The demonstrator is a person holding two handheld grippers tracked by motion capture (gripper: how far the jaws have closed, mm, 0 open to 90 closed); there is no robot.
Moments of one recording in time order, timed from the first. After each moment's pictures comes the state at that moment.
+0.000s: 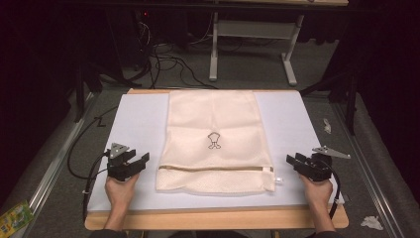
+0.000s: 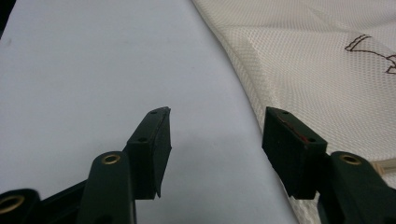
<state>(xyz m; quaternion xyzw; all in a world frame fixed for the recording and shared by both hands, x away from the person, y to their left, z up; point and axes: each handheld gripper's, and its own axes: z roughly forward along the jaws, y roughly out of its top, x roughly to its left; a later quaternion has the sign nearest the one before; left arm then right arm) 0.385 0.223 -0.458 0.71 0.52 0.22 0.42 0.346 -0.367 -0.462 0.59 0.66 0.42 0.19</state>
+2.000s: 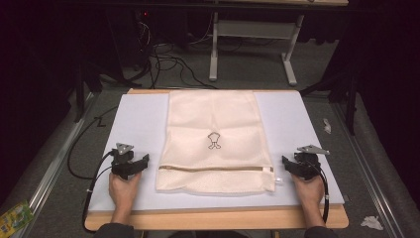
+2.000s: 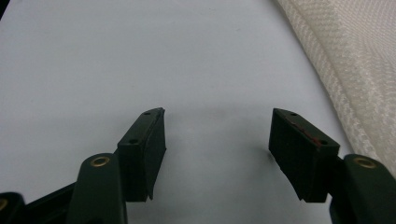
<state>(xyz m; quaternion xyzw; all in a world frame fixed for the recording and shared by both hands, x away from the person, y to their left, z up) 0.406 0.223 -0.487 0.72 0.56 0.23 0.35 0.365 -0.345 -0.481 0.59 0.70 0.30 0.27</state>
